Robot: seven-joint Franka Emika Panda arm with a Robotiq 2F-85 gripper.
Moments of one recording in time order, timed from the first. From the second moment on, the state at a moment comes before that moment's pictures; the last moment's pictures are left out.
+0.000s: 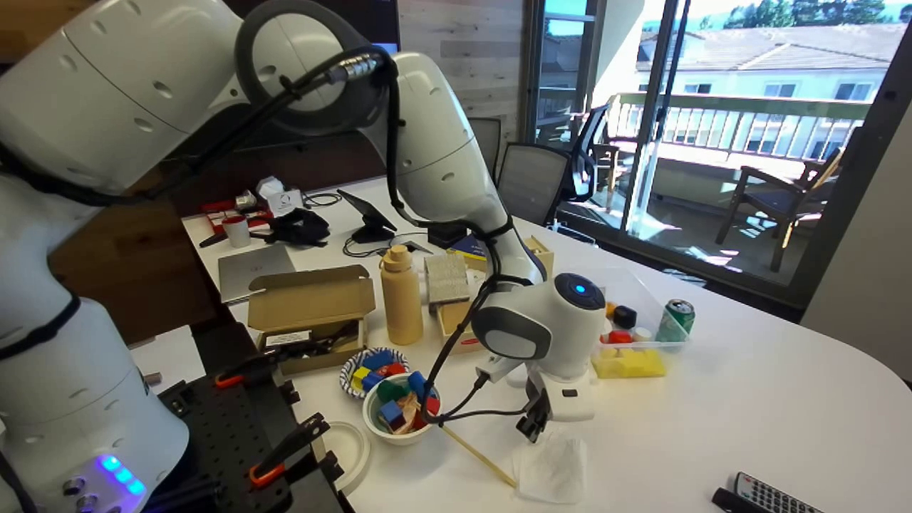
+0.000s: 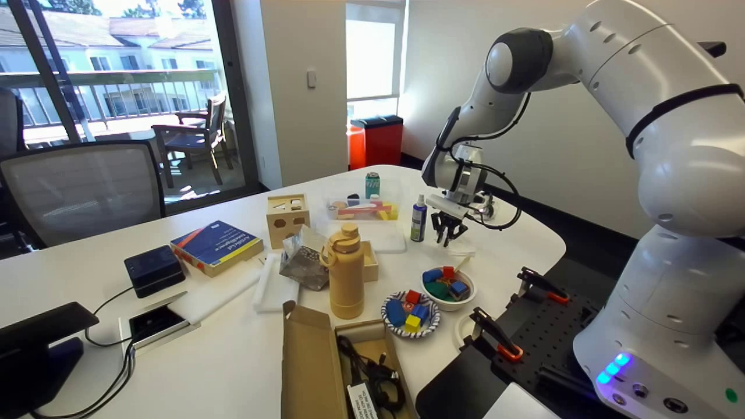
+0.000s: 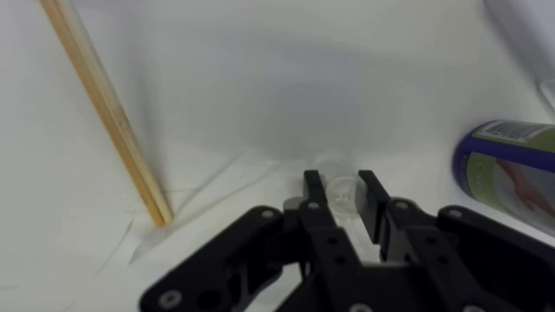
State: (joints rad) arm -0.31 0.97 -0.16 -1.80 0.64 2.68 0.44
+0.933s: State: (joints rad) arm -0.25 0.49 -0.23 -2.07 0.51 2.69 0.44
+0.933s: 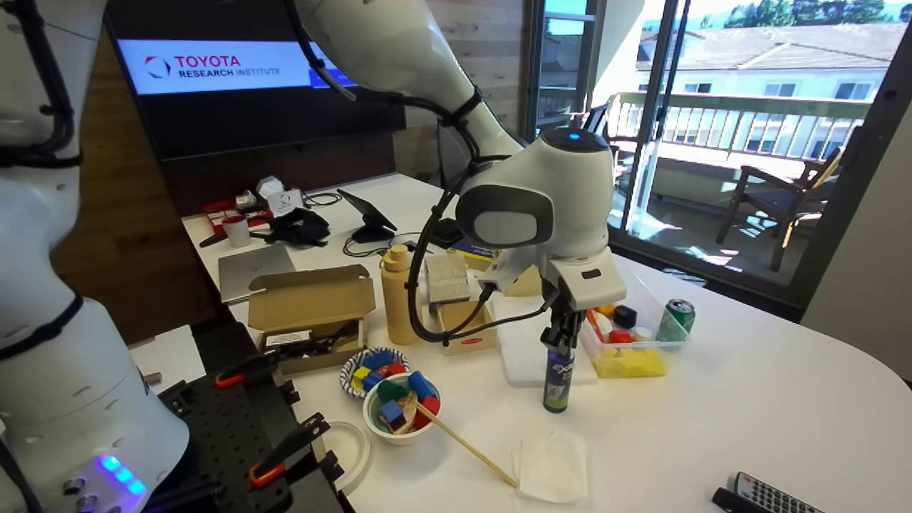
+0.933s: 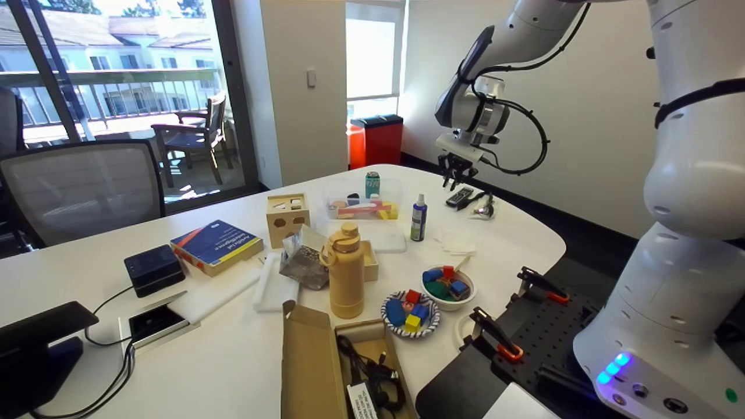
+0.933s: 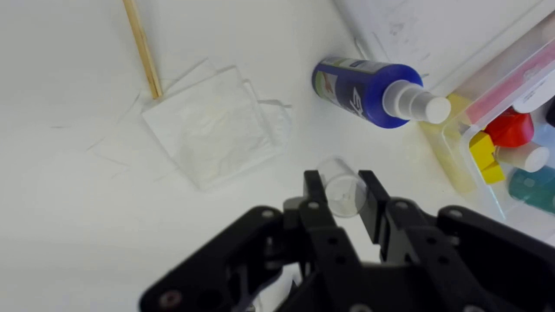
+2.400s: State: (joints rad) arm -0.21 0.57 -0.17 -1.96 0.47 2.69 0.41
